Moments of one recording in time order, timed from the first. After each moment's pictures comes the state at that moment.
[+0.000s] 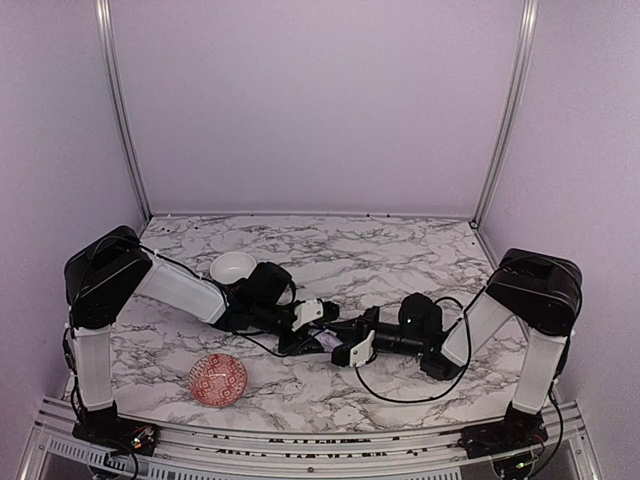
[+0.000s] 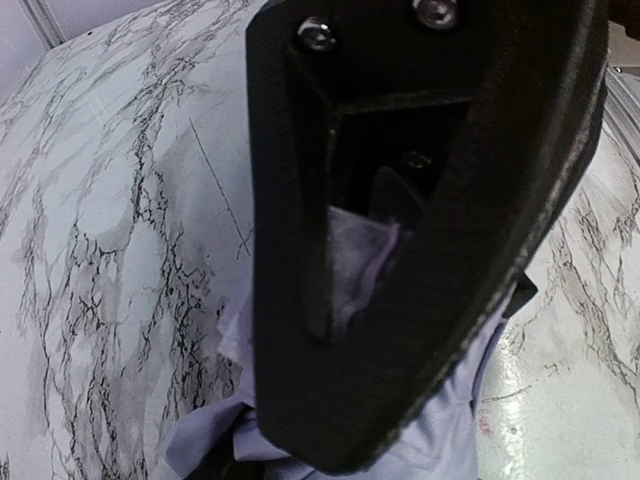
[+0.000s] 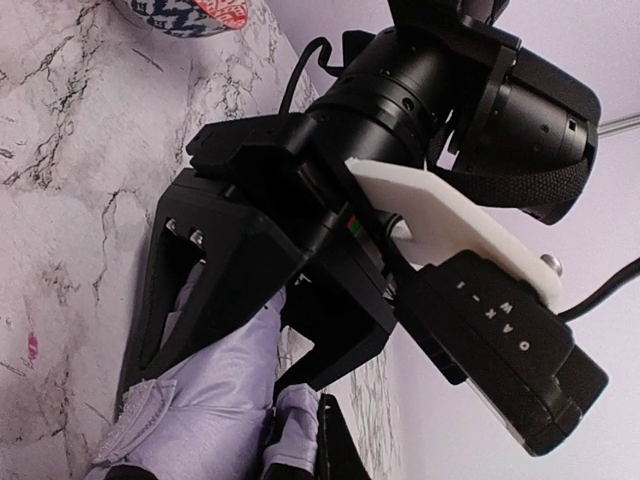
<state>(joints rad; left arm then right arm) -0.86 2.02 1.06 0.22 0.51 0.53 0.85 1.89 0.48 1.22 -0.35 -1.20</state>
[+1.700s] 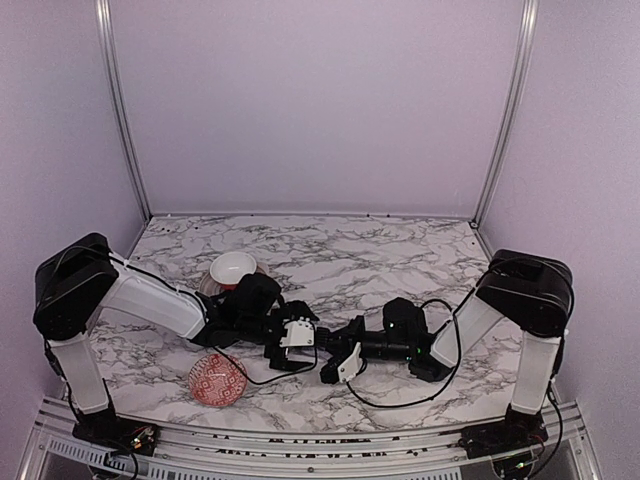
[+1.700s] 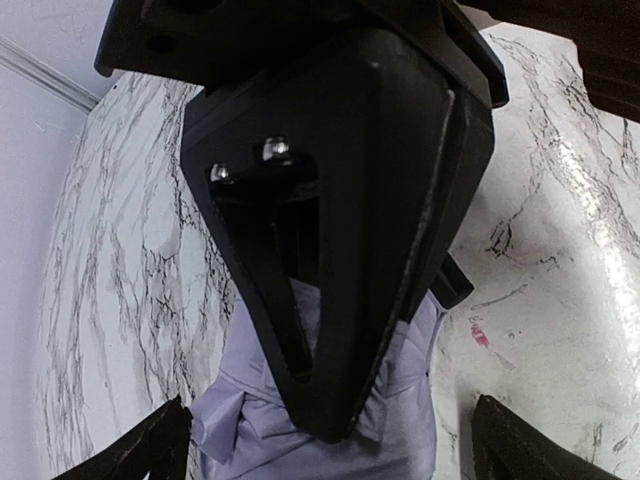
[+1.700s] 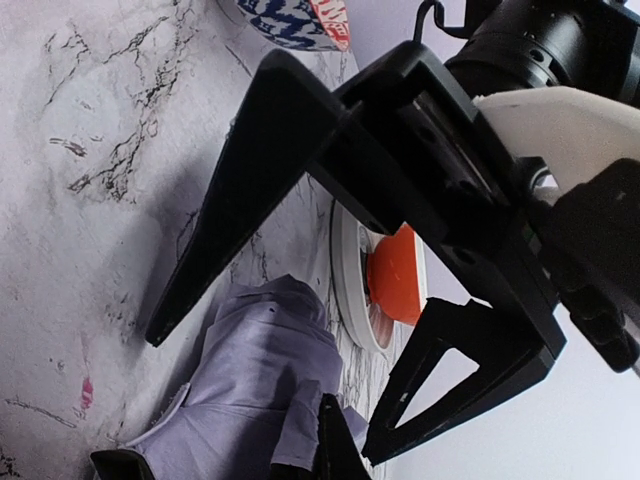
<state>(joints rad) -0.95 1.83 0.87 0.27 0.25 0.86 0.91 1.93 0.55 1.08 -0.33 -1.39</state>
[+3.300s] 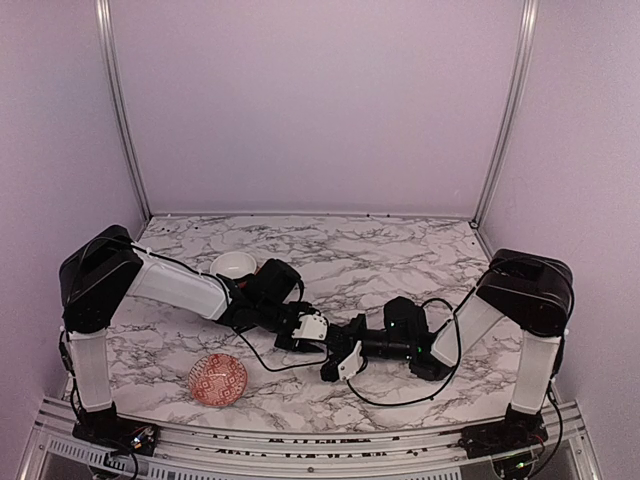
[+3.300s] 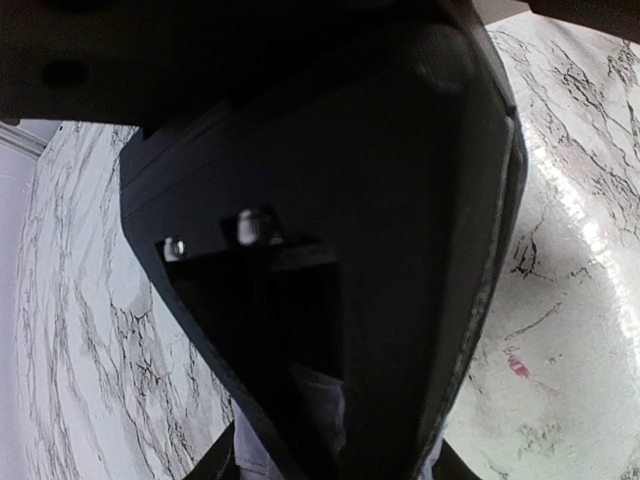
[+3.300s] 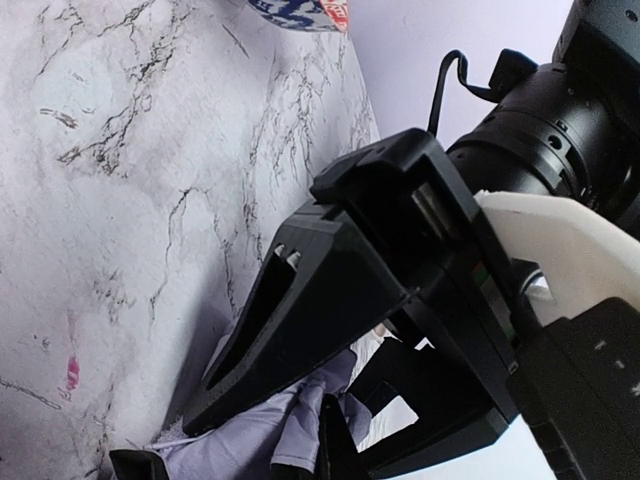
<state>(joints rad) -0.92 1.98 1.11 0.05 0.38 1.02 0.90 1.93 0.55 1.08 -0.31 -1.41</state>
